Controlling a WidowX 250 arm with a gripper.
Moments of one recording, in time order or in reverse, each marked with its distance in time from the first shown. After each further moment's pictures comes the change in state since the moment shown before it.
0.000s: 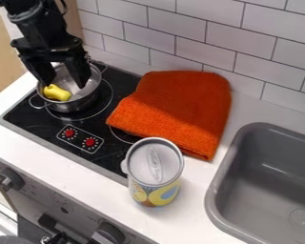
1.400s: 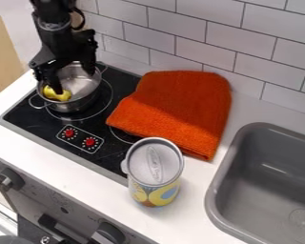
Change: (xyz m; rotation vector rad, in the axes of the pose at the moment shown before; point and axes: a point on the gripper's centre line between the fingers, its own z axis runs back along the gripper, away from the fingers) arm 0.031 0.028 -0.038 0.239 -0.134 1.039
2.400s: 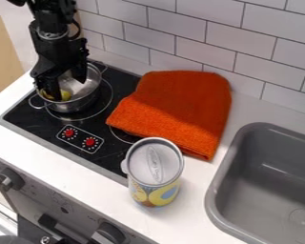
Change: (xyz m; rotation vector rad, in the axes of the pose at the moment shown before) arm 0.005 0.000 -0.020 0.062 -0.004 0.130
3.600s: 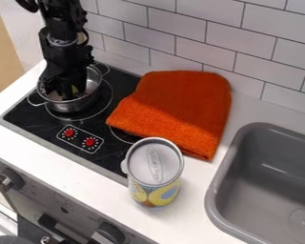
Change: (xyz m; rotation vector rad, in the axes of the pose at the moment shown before) arm -0.001 -0.003 -0.016 0.048 0.003 0.036
